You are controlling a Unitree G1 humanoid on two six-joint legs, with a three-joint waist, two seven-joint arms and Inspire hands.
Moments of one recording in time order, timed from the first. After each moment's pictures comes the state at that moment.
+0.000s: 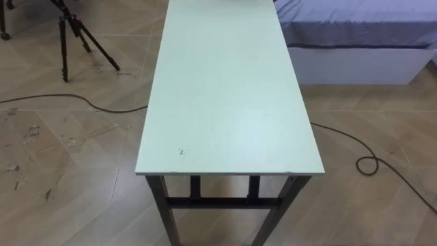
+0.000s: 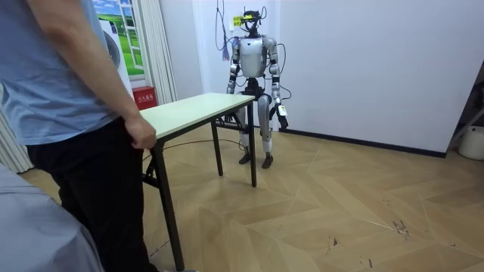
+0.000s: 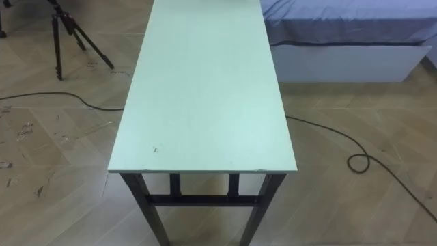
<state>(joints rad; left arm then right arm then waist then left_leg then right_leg) 0.19 0.17 -0.04 1.12 0.16 -0.03 0.33 0.08 -0.19 0.17 1.28 0.47 -0.03 0.17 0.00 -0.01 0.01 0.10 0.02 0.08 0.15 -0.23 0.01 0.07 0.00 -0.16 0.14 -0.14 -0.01</state>
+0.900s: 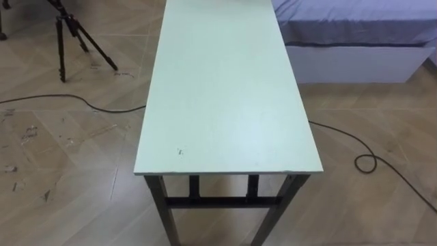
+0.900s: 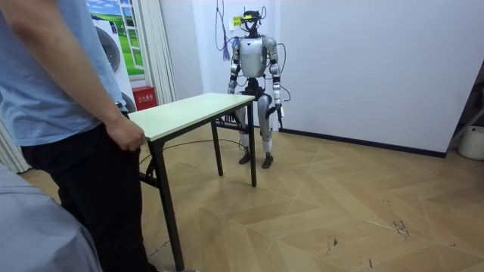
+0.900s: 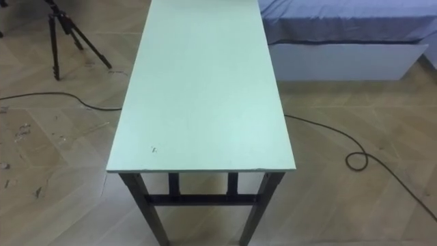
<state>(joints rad) 0.21 0.18 -0.01 1.08 -0.48 -0.04 0.05 0.12 -0.22 0.12 1.15 0.72 -0.02 0.28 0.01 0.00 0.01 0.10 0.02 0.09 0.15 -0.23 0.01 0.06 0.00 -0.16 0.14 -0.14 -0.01</state>
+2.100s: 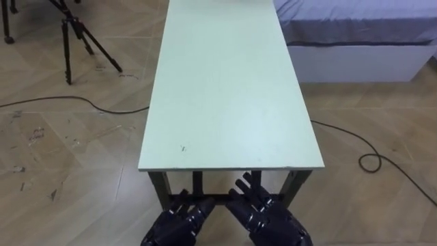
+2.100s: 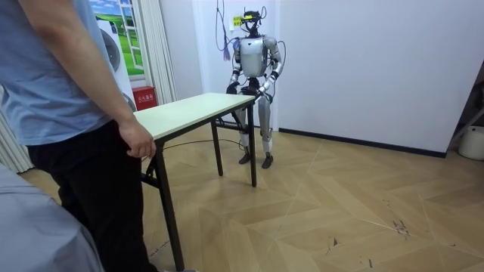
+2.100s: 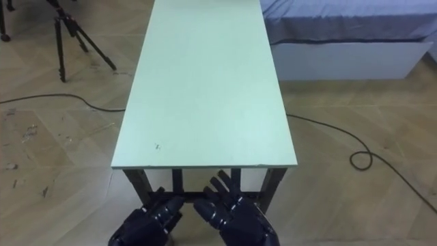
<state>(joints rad) 0.33 0.26 -0.41 0.25 -1.24 -0.05 -0.17 0.33 -0.28 0.37 0.27 1.03 -0.02 0.41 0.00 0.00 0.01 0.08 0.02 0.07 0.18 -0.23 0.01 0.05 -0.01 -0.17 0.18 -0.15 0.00</state>
